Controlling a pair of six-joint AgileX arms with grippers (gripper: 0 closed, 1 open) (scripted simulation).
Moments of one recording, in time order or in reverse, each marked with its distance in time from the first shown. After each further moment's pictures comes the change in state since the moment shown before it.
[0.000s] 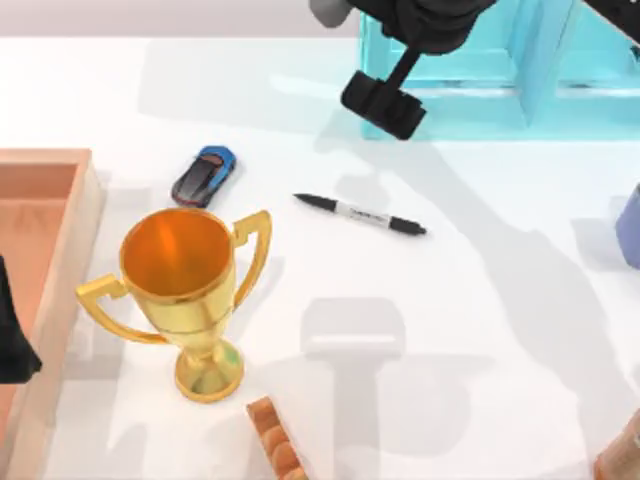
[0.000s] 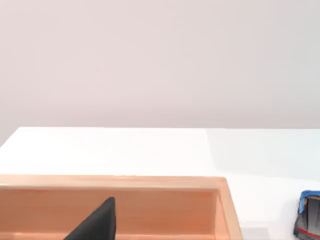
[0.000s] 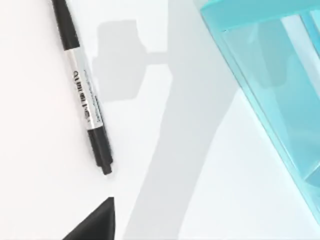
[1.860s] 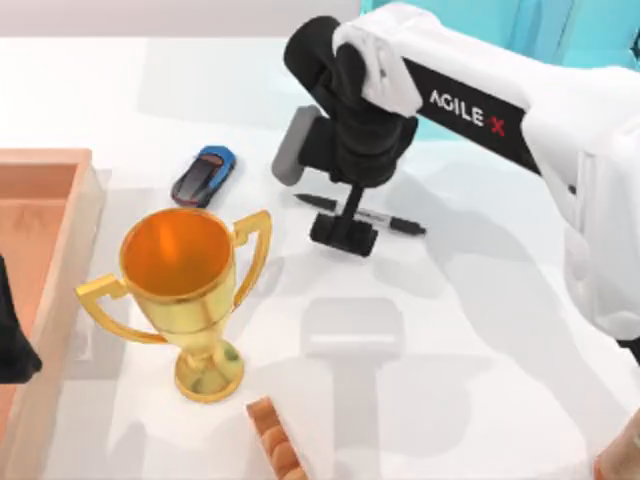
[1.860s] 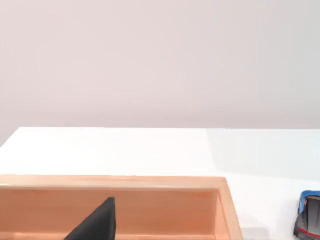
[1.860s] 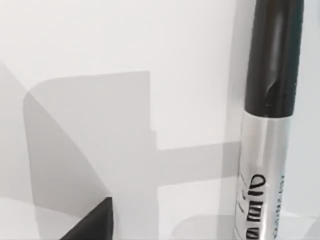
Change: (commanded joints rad) left arm 0.000 0.000 0.000 0.000 0.000 0.000; right arm -0.002 0.477 0.042 0.139 -0.085 -0.152
